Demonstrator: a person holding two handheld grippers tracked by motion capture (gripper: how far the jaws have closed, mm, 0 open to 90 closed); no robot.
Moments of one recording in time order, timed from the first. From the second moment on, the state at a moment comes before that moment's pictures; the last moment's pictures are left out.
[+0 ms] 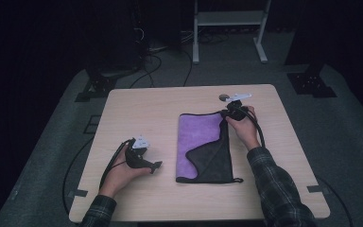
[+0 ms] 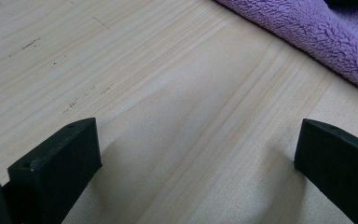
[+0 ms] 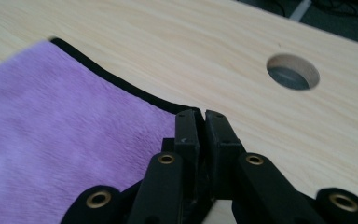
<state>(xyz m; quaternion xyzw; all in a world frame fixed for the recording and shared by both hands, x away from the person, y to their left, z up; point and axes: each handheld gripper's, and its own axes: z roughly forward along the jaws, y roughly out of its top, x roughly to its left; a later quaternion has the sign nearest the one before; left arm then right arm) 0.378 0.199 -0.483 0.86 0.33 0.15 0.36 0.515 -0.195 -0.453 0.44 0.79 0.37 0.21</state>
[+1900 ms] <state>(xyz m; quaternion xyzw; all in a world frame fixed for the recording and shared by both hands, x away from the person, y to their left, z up) 0.378 0.199 -0.483 0.86 0.33 0.15 0.36 0.385 -0.095 -0.460 0.27 0.85 0.44 0.09</state>
